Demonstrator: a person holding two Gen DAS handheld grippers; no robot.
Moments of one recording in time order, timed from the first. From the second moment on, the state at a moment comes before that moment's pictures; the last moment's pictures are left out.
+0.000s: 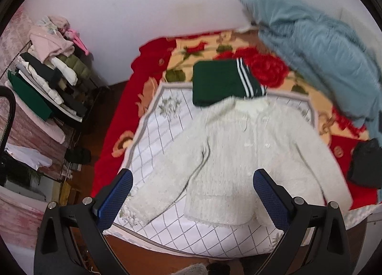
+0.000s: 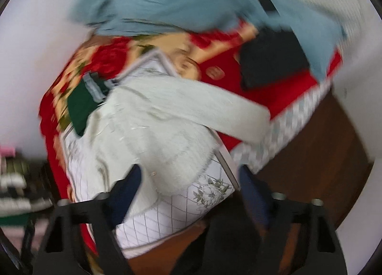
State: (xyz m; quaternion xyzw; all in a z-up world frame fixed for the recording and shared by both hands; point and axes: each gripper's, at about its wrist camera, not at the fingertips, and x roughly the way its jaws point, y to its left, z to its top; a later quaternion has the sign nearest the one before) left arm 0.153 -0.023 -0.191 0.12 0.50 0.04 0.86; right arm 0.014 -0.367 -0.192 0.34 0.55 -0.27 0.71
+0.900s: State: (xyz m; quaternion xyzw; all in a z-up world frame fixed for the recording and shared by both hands) left arm 0.248 -0.154 -0.457 0.16 0.64 0.03 0.75; right arm -0.053 -0.521 -0.589 0.70 0.32 -0.39 0.52
